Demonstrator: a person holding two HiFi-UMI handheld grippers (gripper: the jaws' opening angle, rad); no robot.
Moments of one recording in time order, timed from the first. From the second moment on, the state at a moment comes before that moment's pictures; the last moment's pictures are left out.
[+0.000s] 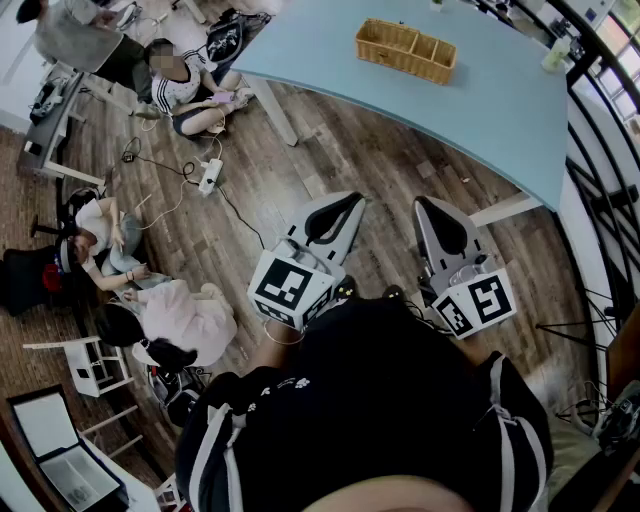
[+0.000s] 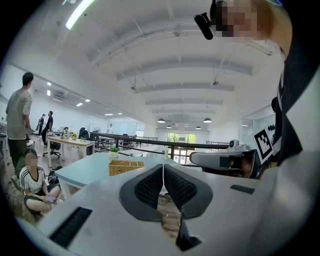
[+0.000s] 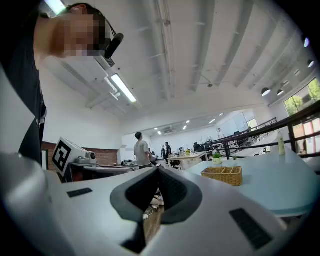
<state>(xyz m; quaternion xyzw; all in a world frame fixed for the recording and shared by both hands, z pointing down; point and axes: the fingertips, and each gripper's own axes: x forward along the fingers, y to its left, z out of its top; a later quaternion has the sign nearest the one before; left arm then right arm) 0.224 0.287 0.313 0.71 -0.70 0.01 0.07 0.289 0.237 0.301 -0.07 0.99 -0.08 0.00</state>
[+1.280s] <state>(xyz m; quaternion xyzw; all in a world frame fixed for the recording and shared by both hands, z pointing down) 0.169 0.305 0.320 0.73 -0.68 0.00 0.07 0.245 0.252 0.309 -0.11 0.99 -0.08 -0.02</state>
